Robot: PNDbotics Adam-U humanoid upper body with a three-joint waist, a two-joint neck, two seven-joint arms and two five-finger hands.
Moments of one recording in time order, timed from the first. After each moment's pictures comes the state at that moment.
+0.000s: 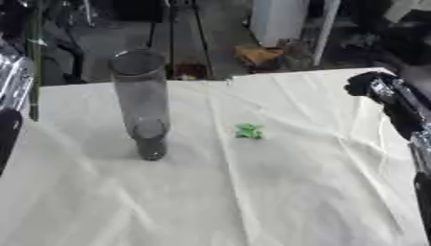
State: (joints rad) left arm -0.77 0.51 -0.09 -1.50 0.31 0.00 0.09; right arm -0.49 -0.26 -0.26 -1.34 0.15 -0.24 0.45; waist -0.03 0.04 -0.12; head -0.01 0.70
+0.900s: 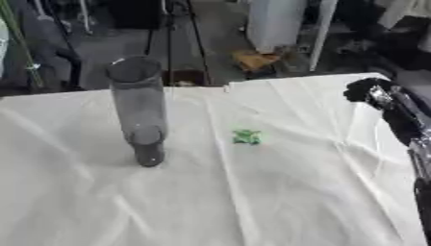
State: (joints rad) left arm -0.87 0.56 -0.04 -1.53 0.47 -0.08 0.25; right arm -0.49 -0.25 -0.26 -1.34 0.16 -0.24 0.46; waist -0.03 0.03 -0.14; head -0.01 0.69
